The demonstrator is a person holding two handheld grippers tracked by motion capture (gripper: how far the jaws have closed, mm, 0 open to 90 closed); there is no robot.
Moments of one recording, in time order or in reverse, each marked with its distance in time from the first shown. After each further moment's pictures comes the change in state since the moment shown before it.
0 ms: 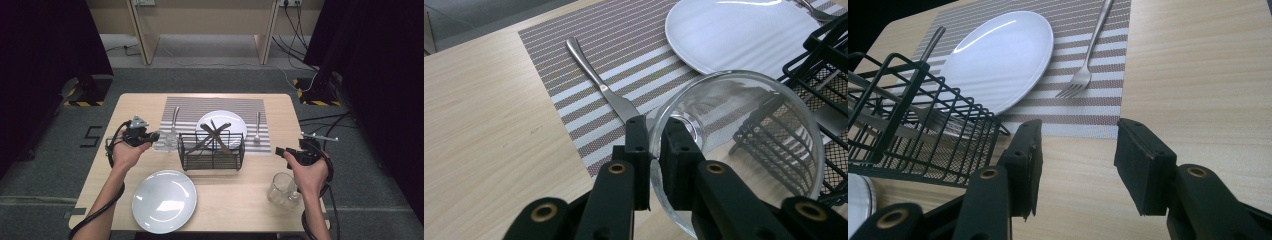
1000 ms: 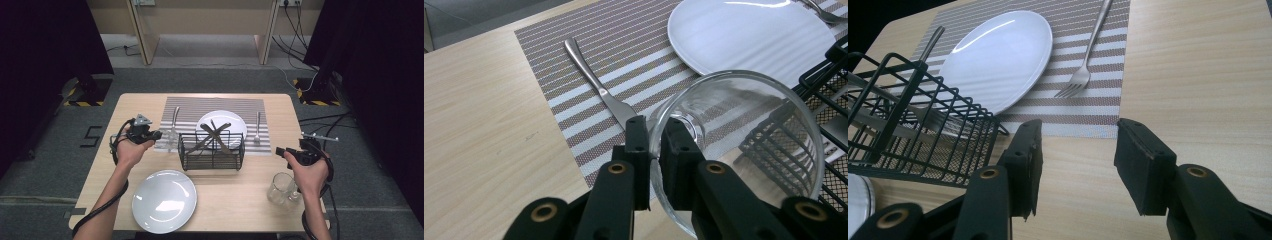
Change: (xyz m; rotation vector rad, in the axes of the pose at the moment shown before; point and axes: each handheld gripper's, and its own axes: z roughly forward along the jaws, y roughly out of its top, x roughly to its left) left arm 0.001 0.005 0.012 0.006 0.003 -0.009; right arm -0.001 0.000 0.000 0.001 -0.002 -0.001
